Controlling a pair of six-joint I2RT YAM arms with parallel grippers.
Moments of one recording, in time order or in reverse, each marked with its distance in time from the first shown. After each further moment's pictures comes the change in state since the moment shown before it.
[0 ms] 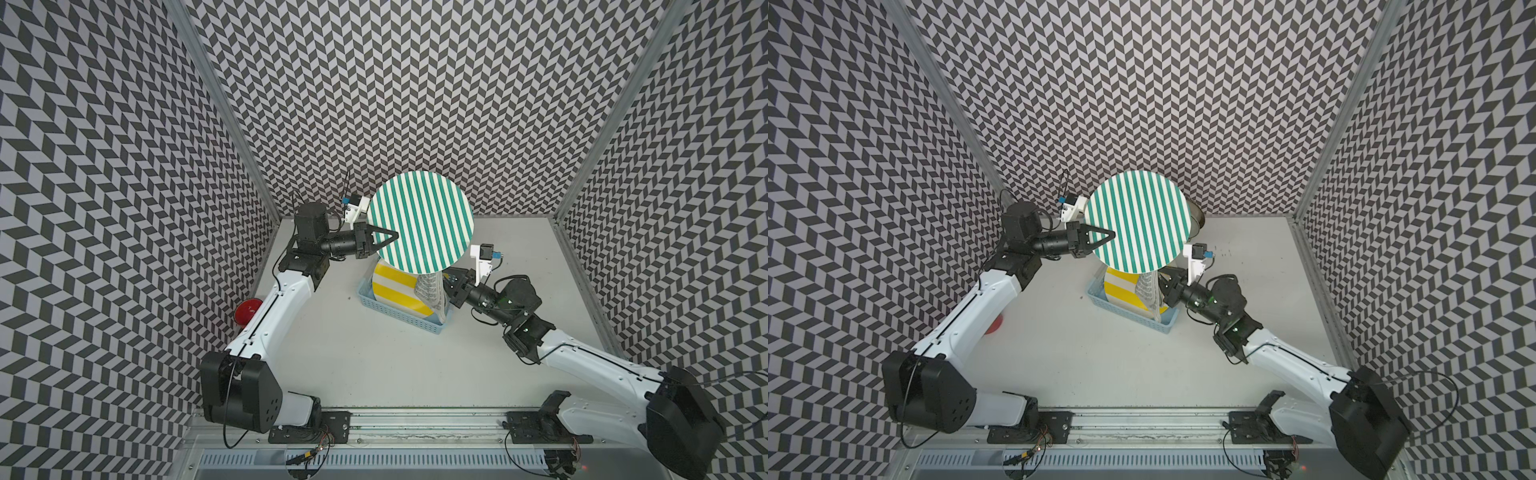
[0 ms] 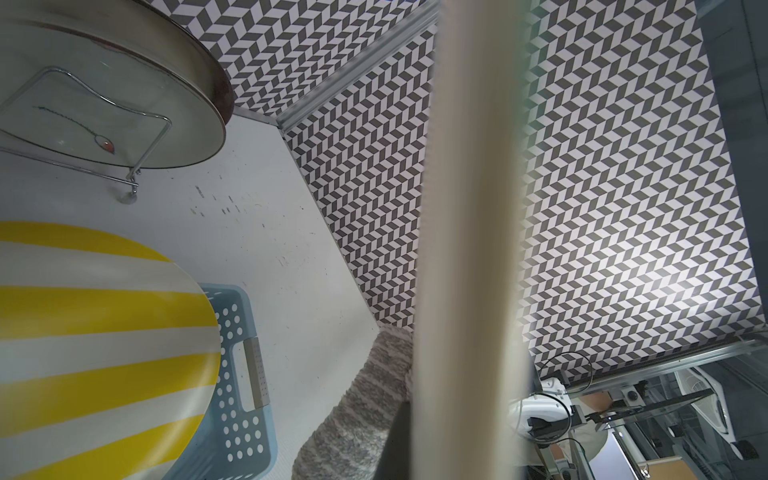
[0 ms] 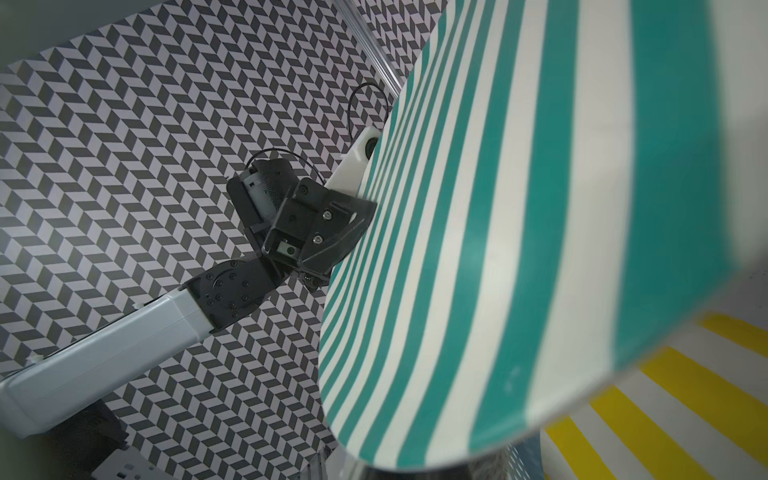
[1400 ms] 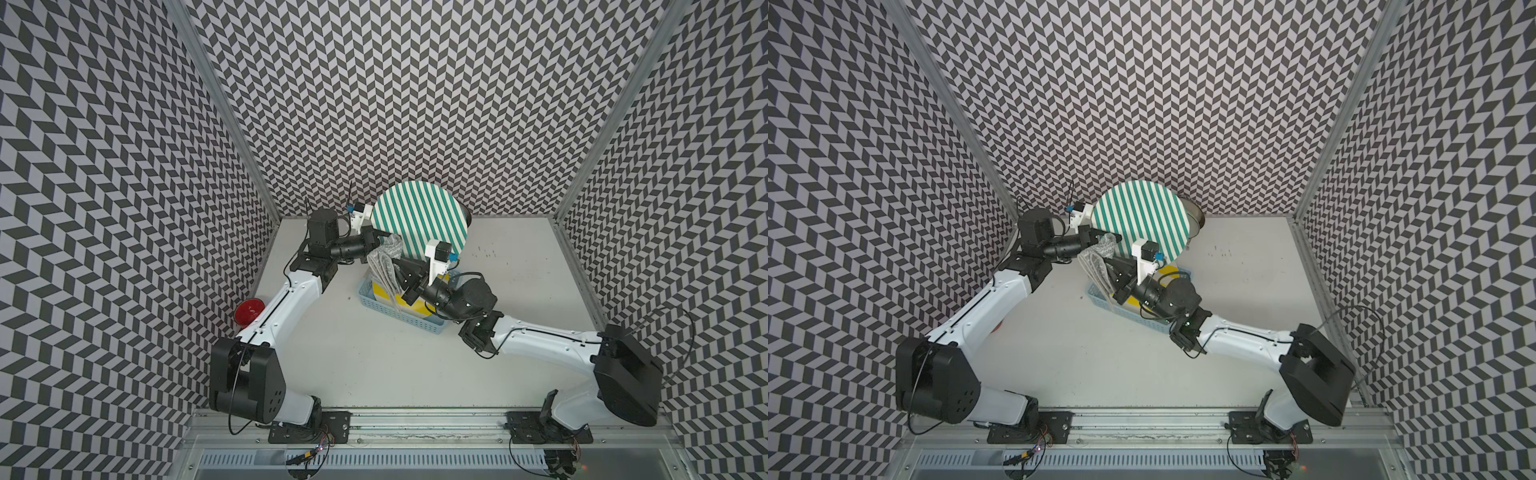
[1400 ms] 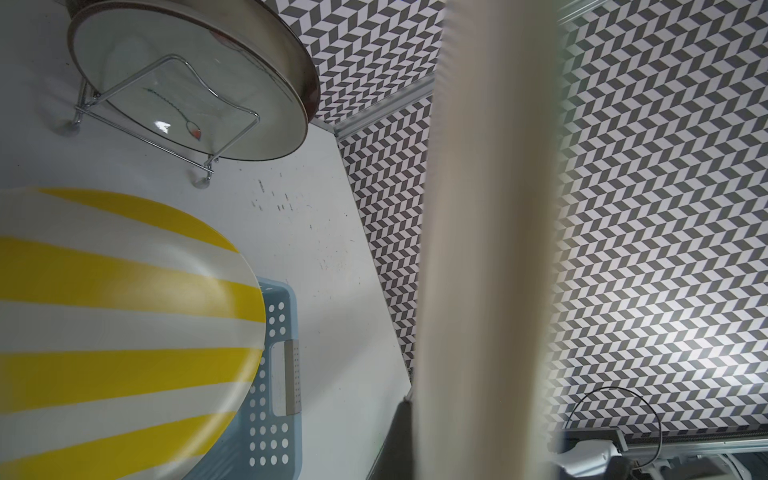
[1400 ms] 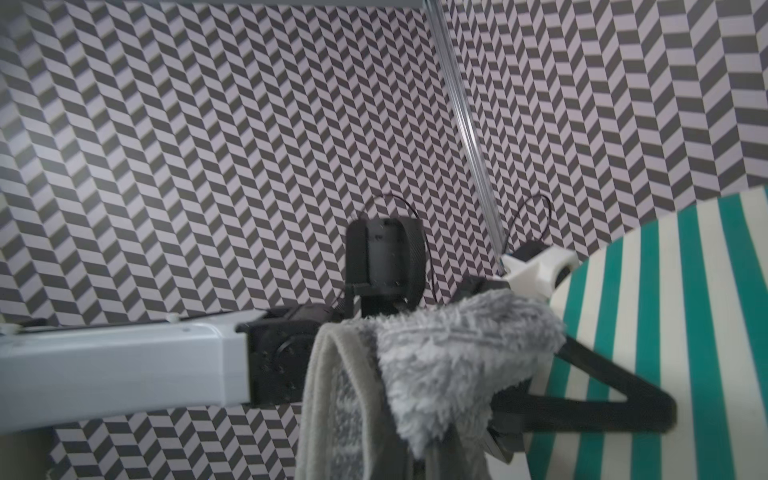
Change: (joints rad) left arm -0.031 0.050 -0.058 0.028 -0.145 -0.034; right arm 0.230 0.289 0.274 0.283 0.206 -0.285
